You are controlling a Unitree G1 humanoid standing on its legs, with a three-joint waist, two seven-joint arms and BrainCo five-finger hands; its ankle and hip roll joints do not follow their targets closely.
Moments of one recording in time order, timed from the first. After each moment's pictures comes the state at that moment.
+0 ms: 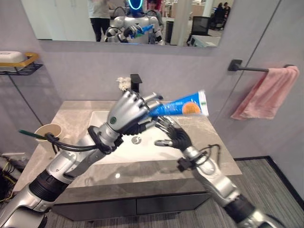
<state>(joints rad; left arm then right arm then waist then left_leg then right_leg) -0.41 0.82 -0.43 -0.27 0.71 -0.28 0.39 -0.30 -0.33 0.54 -0.03 0.57 -0.19 0.01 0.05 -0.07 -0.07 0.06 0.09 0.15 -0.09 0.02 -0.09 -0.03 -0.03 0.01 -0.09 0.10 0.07</state>
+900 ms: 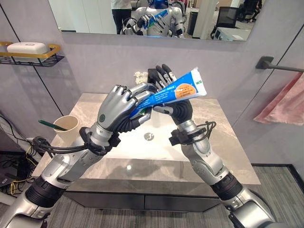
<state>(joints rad) -0.35 0.78 -0.33 -0.33 0.59 -0.28 0.44 -0.49 -0.27 0.51 -0.08 0.63 -0.28 -0.13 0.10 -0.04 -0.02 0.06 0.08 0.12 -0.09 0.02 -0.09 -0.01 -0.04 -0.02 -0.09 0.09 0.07</state>
